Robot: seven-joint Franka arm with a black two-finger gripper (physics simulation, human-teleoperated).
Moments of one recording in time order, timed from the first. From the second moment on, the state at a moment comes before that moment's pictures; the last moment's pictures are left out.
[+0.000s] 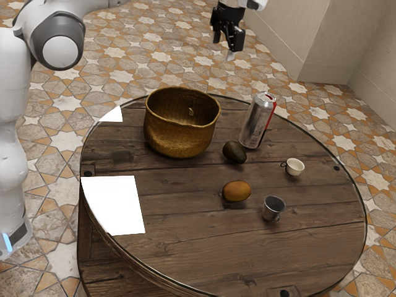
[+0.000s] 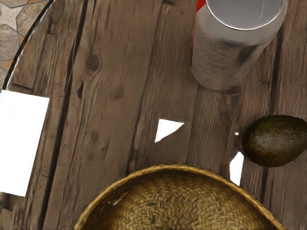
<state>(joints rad) 0.34 0.17 -0.14 -1.15 0.12 1.47 0.03</state>
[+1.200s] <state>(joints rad) 0.01 0.28 -0.21 -1.50 -0.04 1.68 -0.05</state>
